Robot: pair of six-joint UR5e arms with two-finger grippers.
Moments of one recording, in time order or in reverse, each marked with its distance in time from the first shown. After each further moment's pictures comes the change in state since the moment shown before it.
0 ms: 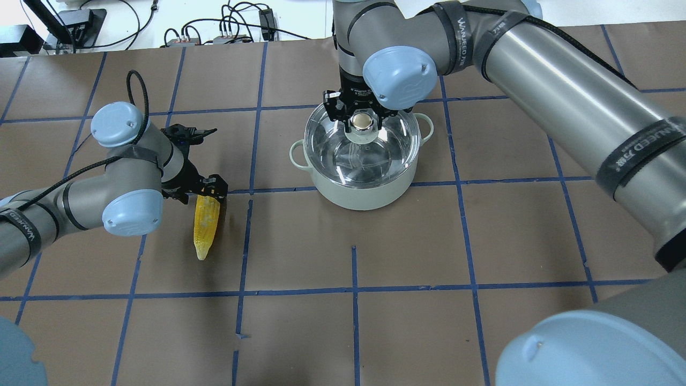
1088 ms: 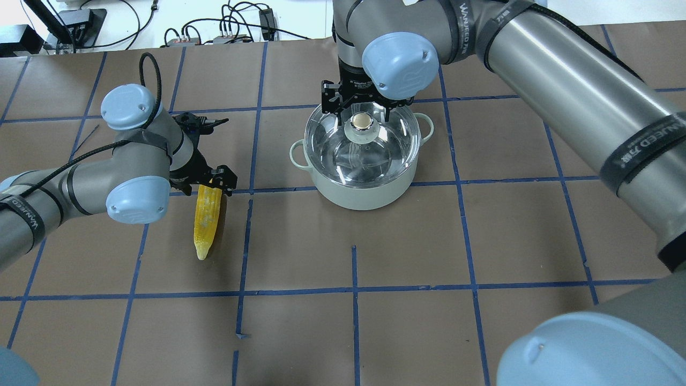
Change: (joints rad) left arm -0.052 0.017 0.058 -0.082 0.026 -0.006; right arm 0.000 -0.001 -0.030 0.025 -0.002 -0.005
